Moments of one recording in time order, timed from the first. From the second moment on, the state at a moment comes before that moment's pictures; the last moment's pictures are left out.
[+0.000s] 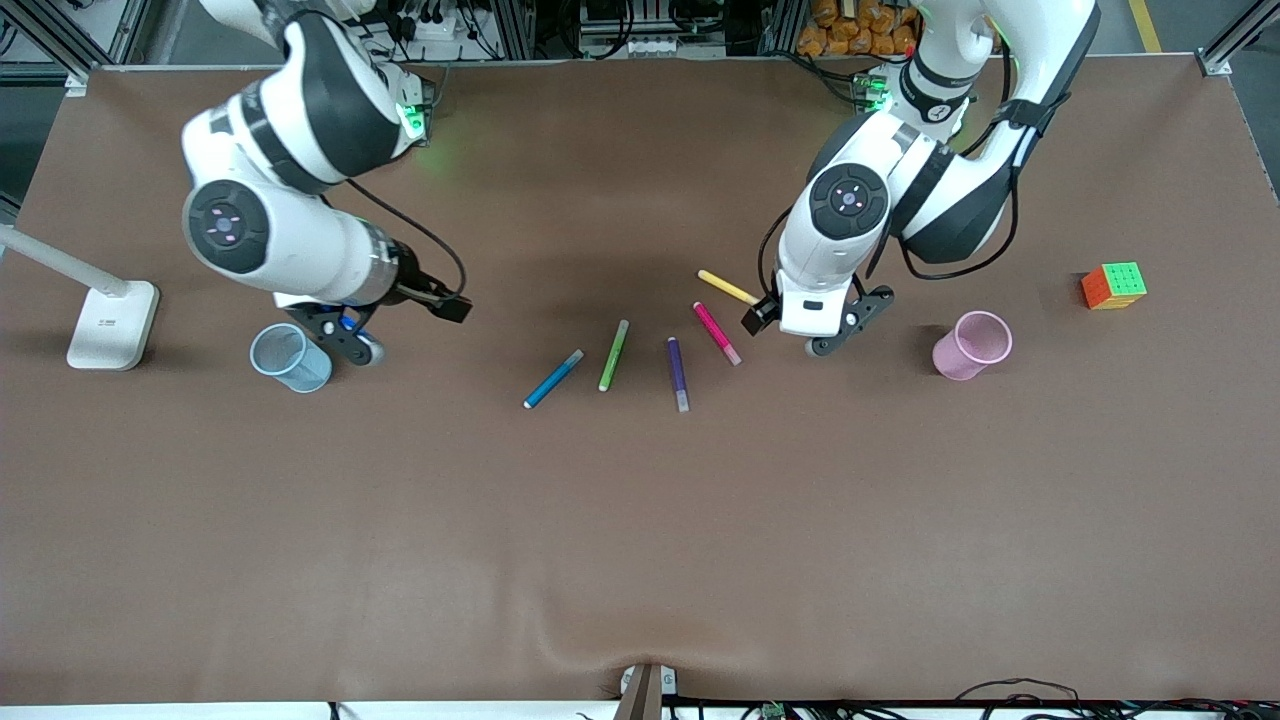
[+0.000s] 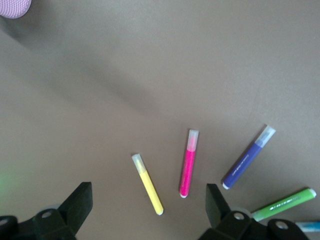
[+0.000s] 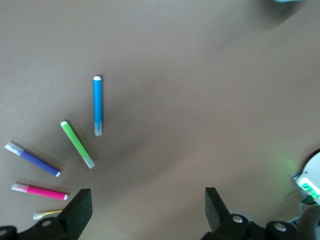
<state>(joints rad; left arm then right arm) -0.05 0.30 -0.58 -1.89 0.12 2.00 -1.35 0.13 0.20 0.28 -1.76 0.20 1.72 1.01</state>
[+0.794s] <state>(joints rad) -0.07 0.35 -0.57 -1.85 0.20 2.00 -1.51 0.17 0.28 0.36 -1.91 0.20 2.14 1.17</state>
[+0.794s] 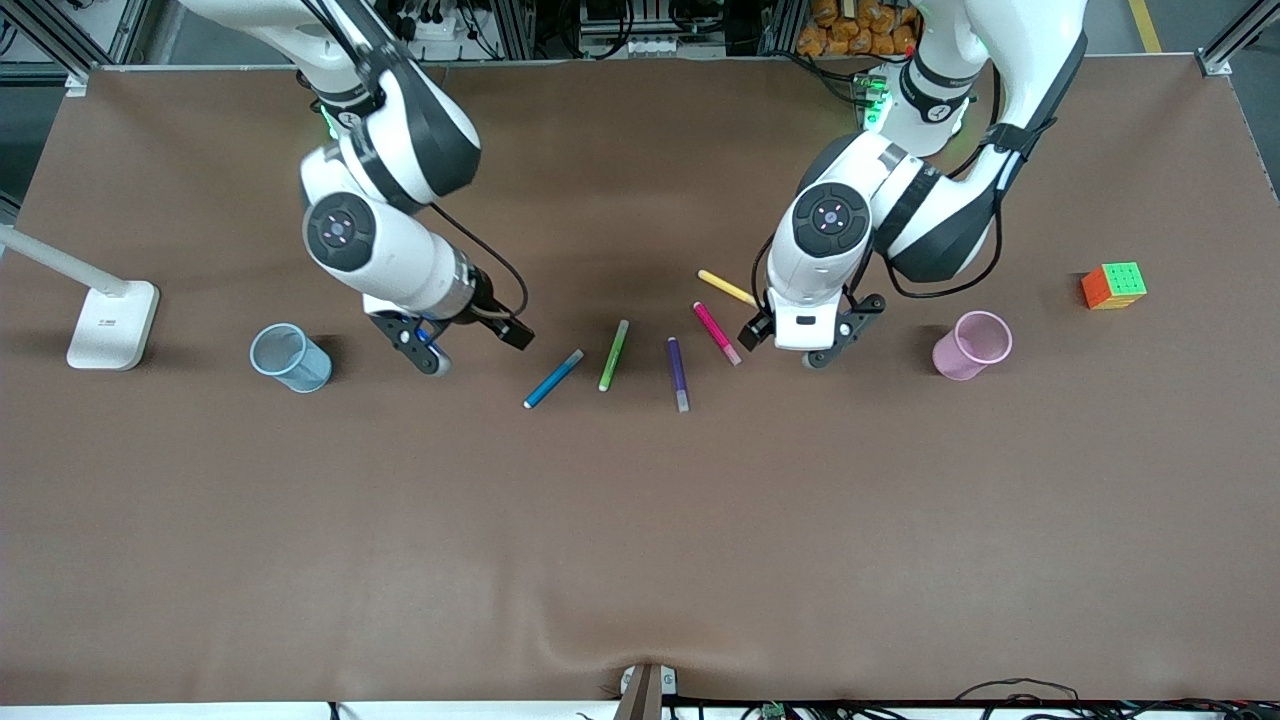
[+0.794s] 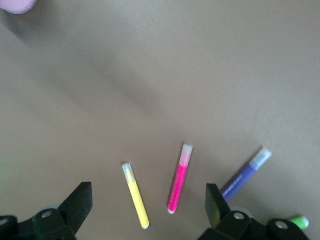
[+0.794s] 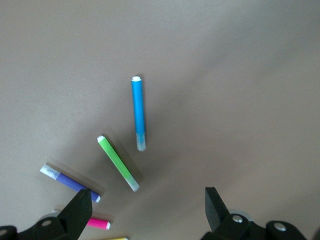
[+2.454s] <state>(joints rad) -0.12 0.38 -0.58 -2.01 0.32 2.20 -1.81 0.29 0.62 0.36 -1.93 -0.04 2.52 1.52</state>
